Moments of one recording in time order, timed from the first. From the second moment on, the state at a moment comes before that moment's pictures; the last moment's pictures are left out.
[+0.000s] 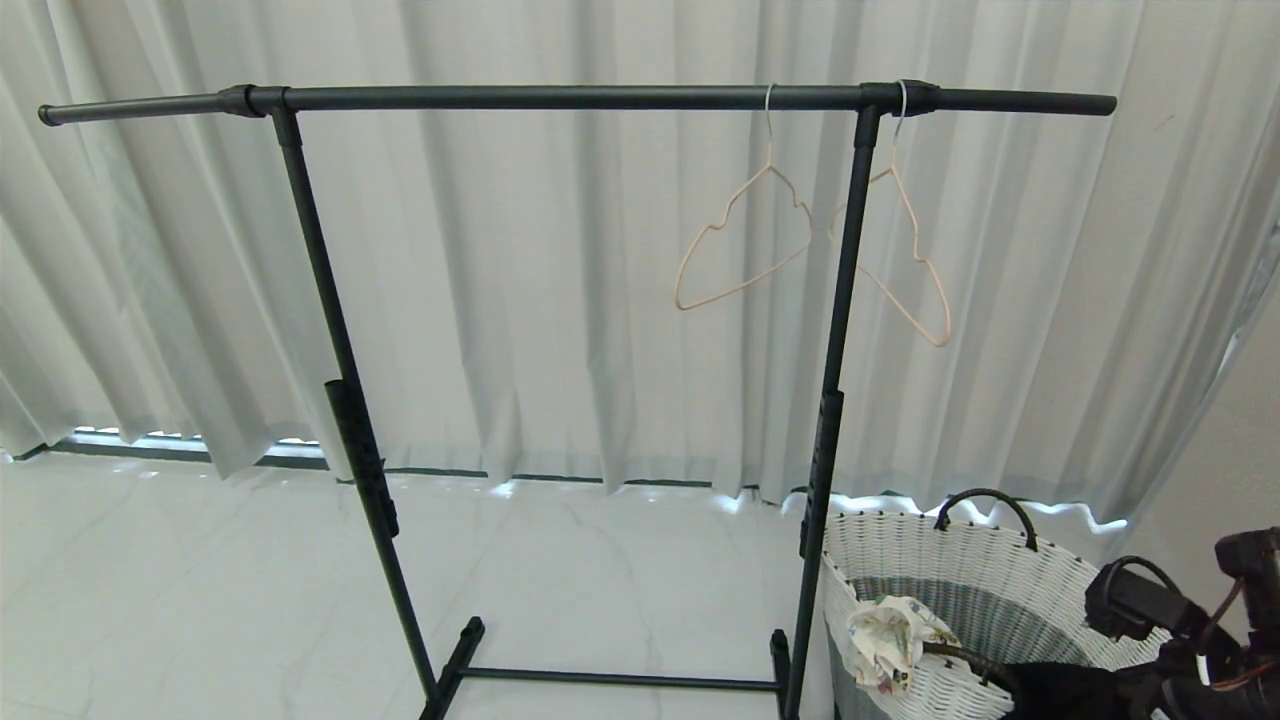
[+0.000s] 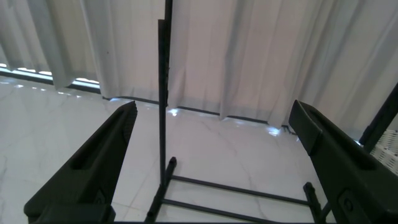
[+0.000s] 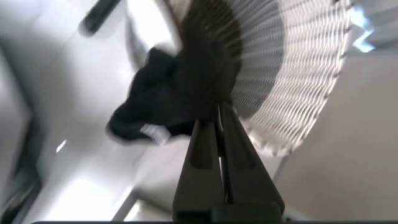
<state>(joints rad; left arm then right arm) 0.01 0.00 0.00 -0.01 0.07 -0.03 -0.10 1.66 -0.29 -0.38 0.12 -0.73</state>
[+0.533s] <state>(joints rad) 0.01 0.00 0.00 -0.01 0.07 -0.03 0.00 1.28 -1.17 0.65 0.01 -0.63</state>
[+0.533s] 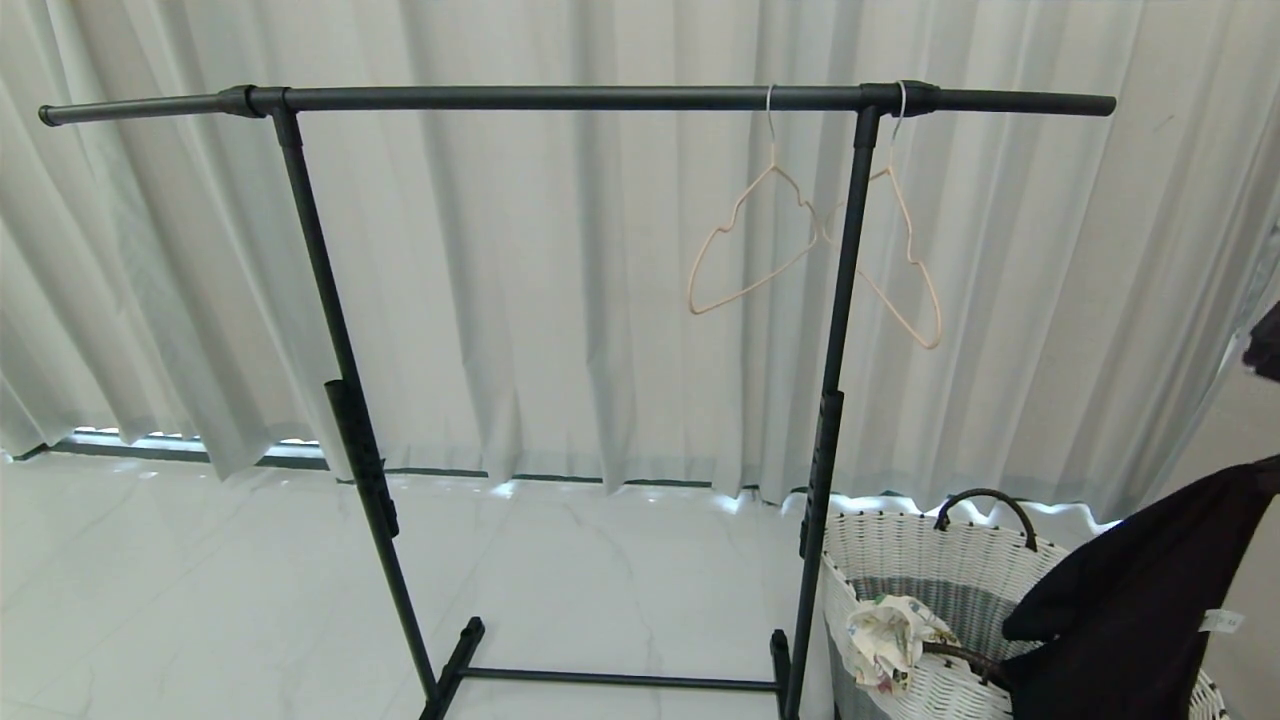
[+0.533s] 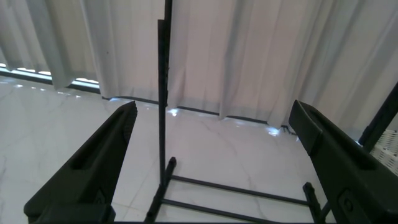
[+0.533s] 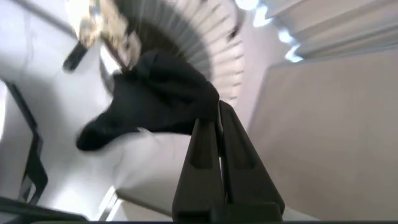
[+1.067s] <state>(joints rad) 0.01 0.00 0.00 -0.01 0.07 -0.03 0.17 1.17 -1.35 0.79 -0.06 -0.59</state>
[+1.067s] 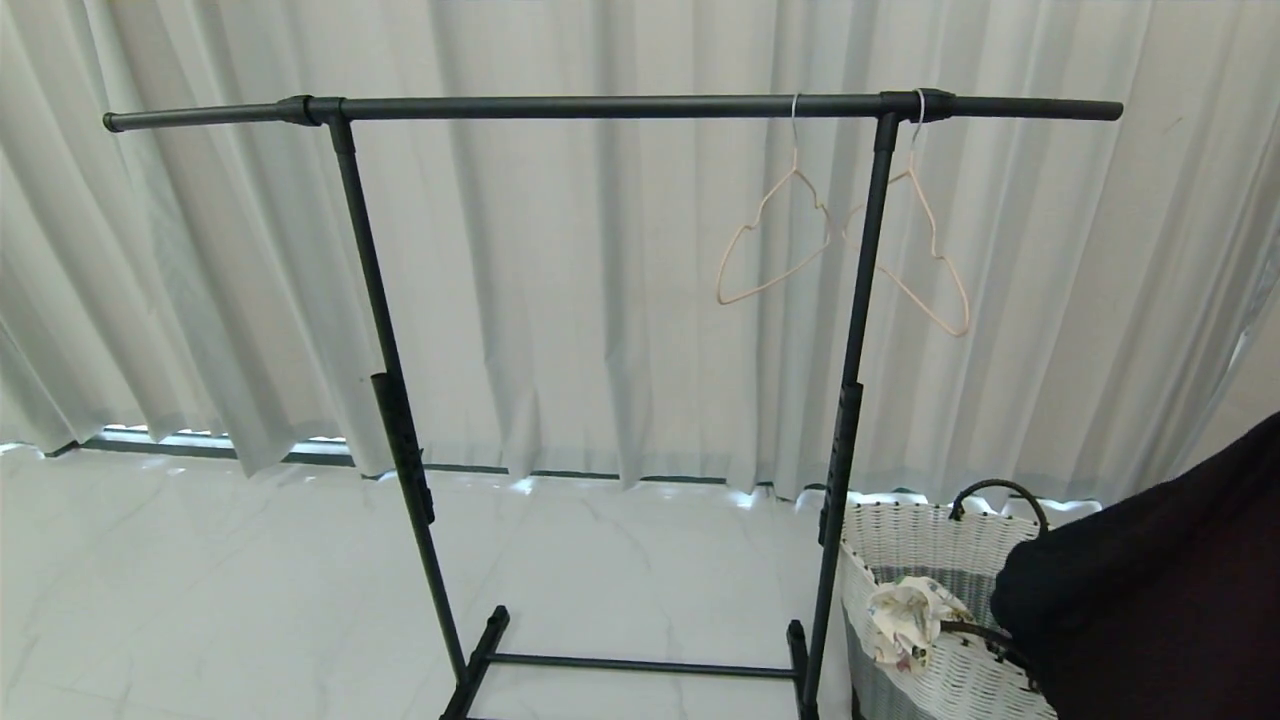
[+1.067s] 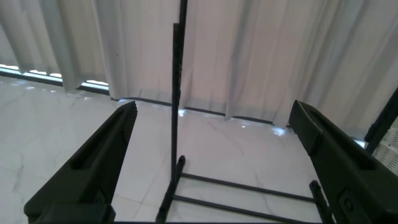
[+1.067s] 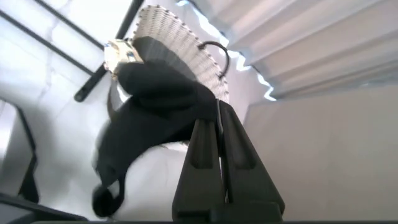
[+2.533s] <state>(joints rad) 0.01 0.00 0.00 -0.01 0.07 -0.03 0.51 1.24 -1.34 0.77 -0.06 -0.34</state>
